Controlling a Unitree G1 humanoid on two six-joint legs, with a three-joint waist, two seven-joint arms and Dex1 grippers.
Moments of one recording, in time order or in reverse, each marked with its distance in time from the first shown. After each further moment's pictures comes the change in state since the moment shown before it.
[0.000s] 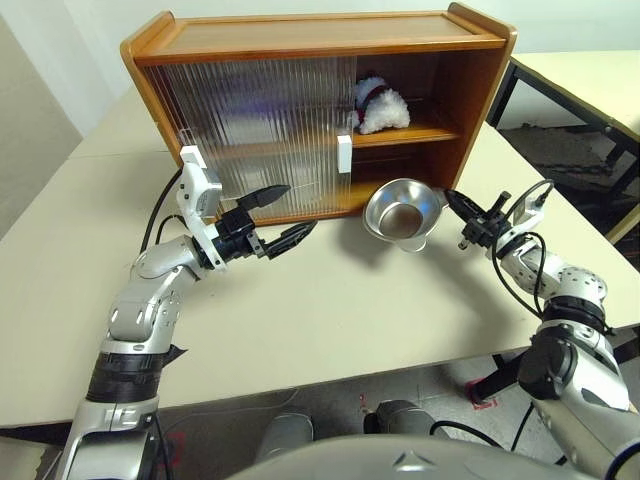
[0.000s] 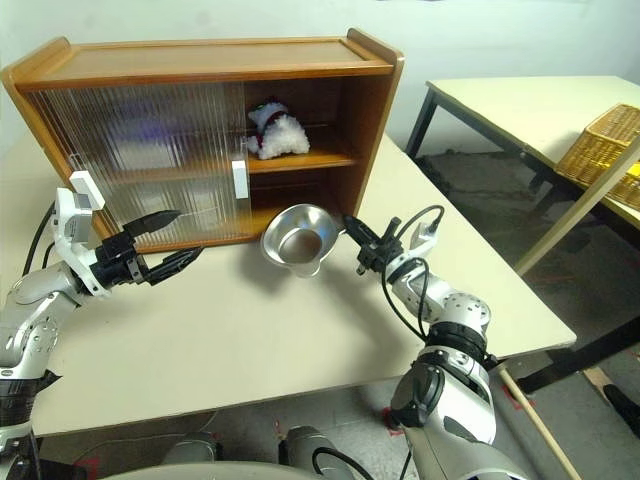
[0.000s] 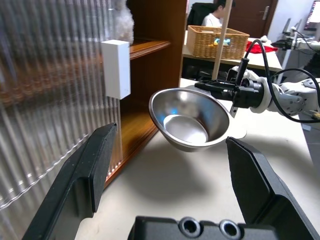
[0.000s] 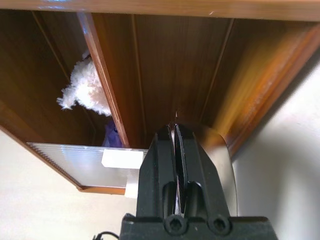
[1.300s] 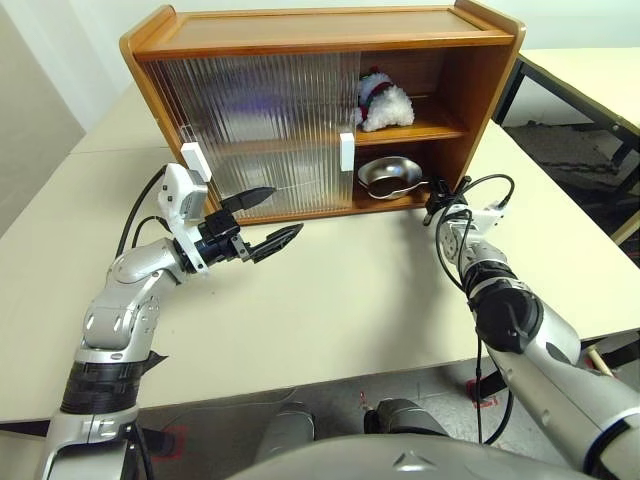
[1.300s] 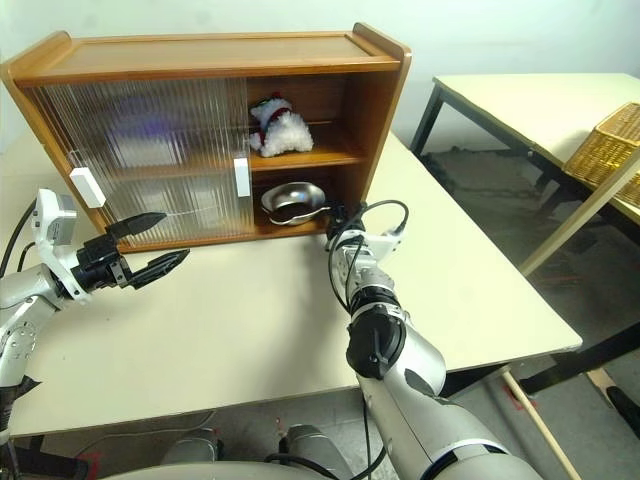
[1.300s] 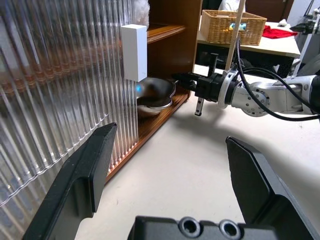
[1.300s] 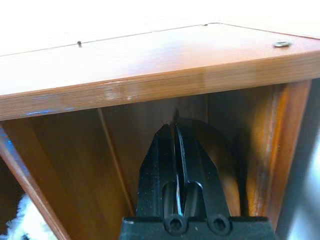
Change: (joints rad) left arm 0.045 0.070 0.043 -0.048 -0.005 0.029 0.004; right arm -0.276 0.172 -0.097 0.496 -0.038 -0.828 0.027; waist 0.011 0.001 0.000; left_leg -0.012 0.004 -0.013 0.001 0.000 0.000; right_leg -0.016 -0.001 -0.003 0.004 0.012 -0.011
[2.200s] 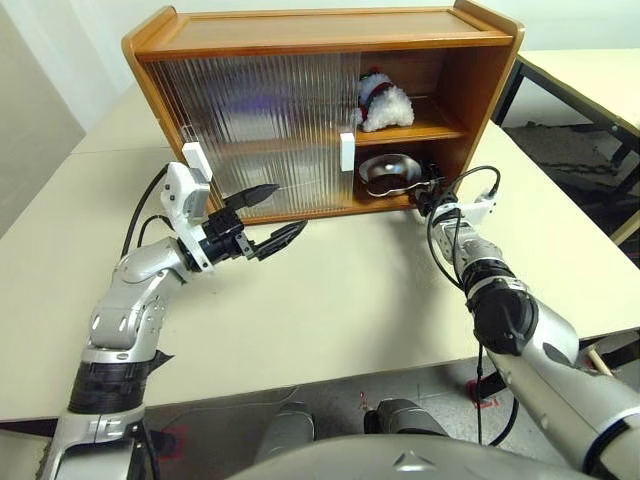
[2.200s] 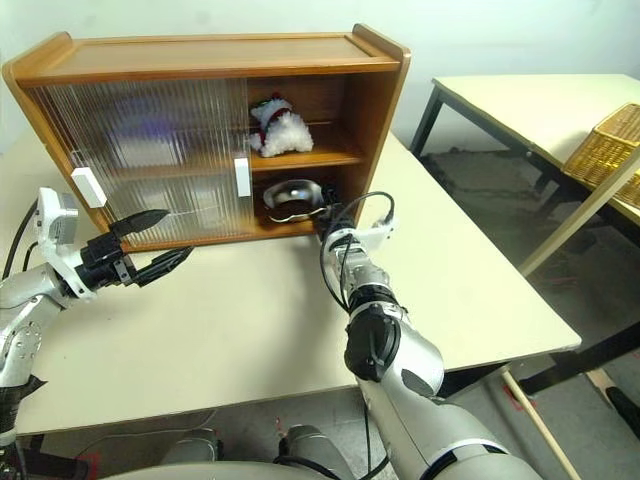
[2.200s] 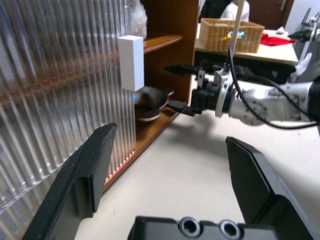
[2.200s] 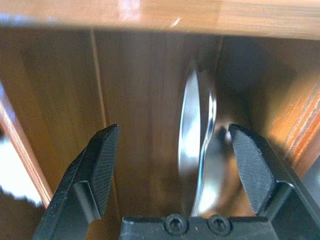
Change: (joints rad) left arm -0.007 -0.035 -0.006 -0.010 0.004 -0.007 0.016; right arm 0.032 0.005 0.115 -0.046 -0.169 0.031 0.092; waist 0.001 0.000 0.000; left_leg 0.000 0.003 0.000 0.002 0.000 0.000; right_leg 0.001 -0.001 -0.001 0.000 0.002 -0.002
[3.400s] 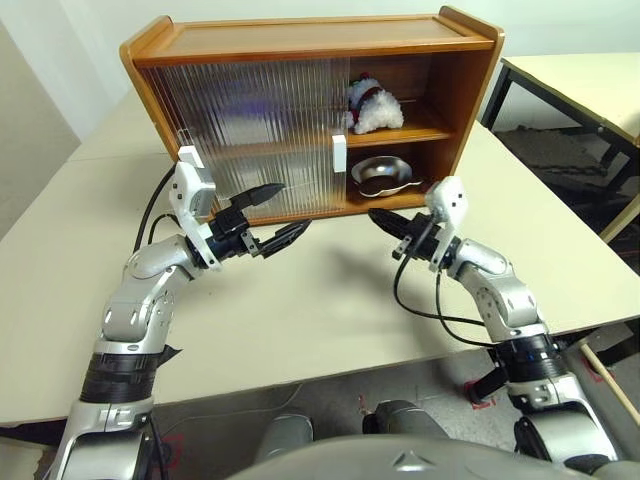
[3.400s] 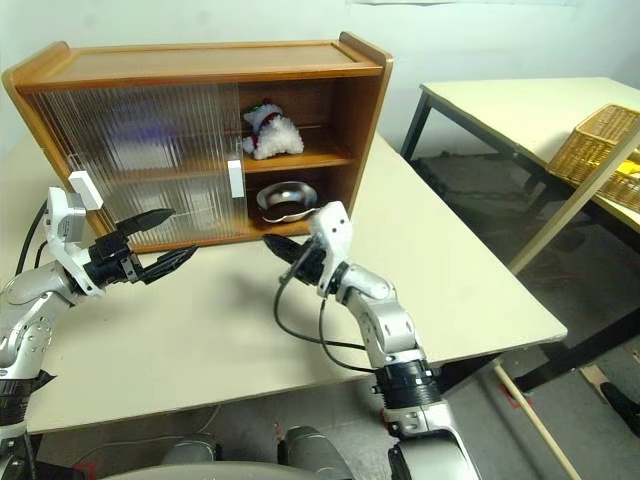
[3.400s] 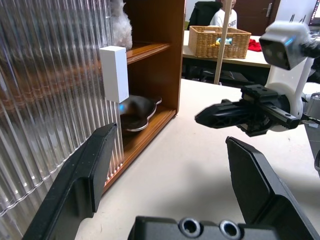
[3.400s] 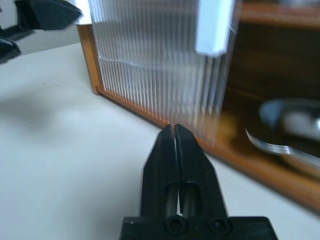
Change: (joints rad) left arm -0.031 -0.016 -0.023 0.069 0.003 -0.044 -0.023; right arm 0.526 -0.137 0.906 -1.121 -0.583 -0.075 0.262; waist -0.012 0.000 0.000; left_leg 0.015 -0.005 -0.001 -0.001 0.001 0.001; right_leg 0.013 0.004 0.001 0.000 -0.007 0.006
